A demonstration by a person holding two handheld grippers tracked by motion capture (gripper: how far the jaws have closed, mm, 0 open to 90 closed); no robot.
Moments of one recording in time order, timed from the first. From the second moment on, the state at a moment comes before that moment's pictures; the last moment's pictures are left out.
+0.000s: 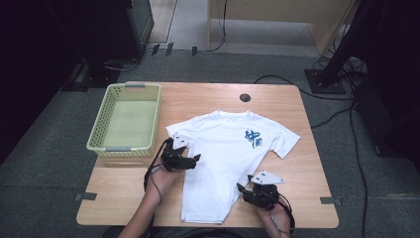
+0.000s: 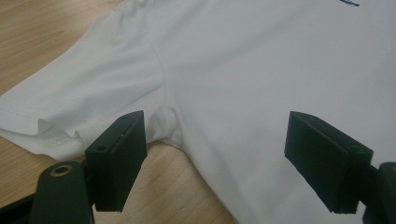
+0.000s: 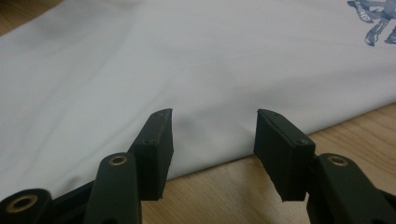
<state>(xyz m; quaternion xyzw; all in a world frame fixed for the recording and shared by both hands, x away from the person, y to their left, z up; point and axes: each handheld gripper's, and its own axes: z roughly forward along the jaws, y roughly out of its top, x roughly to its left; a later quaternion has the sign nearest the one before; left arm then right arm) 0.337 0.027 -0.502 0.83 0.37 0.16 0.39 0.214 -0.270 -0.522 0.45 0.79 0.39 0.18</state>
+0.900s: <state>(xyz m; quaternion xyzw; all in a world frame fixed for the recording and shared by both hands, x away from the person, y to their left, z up) 0.334 0.018 -0.494 0.84 0.35 0.16 0.39 0.243 -0.254 -0.475 0.39 0.80 0.42 0.17</state>
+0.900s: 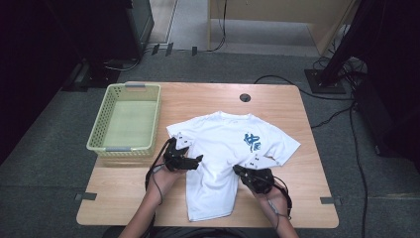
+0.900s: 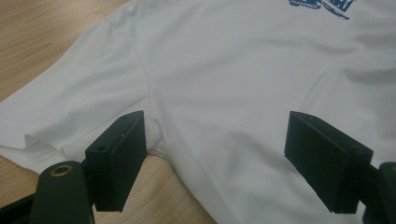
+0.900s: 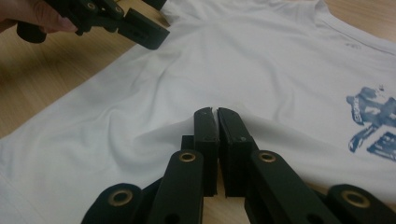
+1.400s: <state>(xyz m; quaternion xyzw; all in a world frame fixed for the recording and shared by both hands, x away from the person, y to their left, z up) 0.317 -0.004 -0.484 0.84 0.32 0.13 0.41 0.308 -0.244 -0.485 0.40 0.81 0.41 0.12</state>
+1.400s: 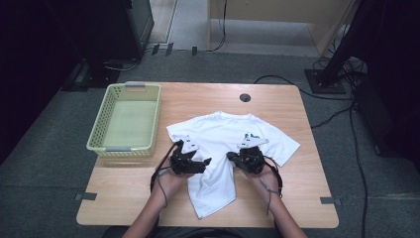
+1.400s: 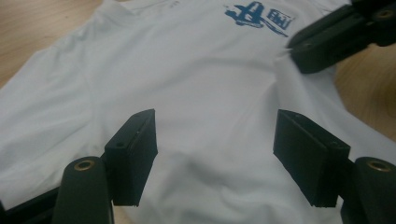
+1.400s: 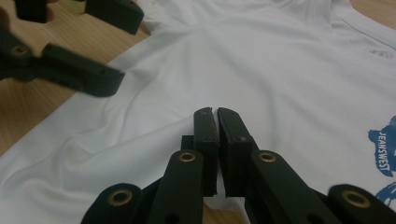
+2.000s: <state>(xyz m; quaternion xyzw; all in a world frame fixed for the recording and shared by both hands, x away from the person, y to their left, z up) 0.294 -0.040 -0.497 0.90 0.24 0.08 0.35 0.314 -0.245 -0.491 0.41 0.81 0.41 0.12</state>
